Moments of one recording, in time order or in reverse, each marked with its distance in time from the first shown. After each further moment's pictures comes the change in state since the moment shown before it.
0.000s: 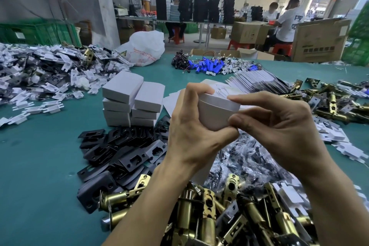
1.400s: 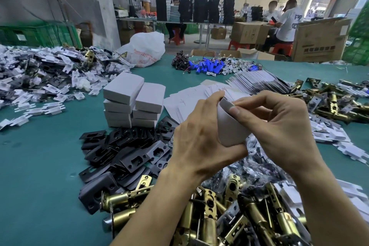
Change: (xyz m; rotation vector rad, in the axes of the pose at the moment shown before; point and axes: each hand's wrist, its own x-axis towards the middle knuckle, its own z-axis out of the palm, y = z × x) left_hand -0.009 0.004 0.006 0.454 -0.196 0.037; right_hand 0.004 0.005 0.009 -0.045 0.170 0.115
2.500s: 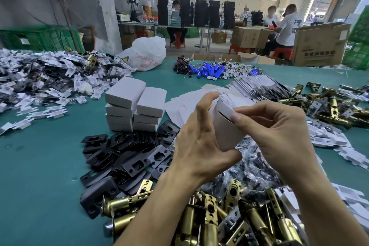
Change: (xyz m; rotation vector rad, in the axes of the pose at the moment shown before) left_hand -0.001 -0.003 -0.002 -0.150 -0.074 -0.028; right_hand -0.003 0.000 0.003 0.086 0.046 0.079
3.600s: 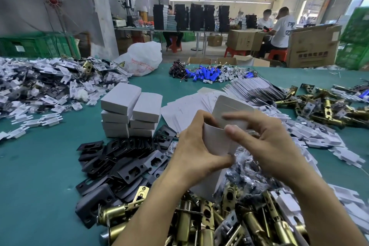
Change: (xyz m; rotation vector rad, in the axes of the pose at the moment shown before) left_hand 0.003 -0.021 0.006 -0.330 -0.090 -0.123; right_hand 0.004 0.017 -0.015 -0.188 -0.233 -0.018
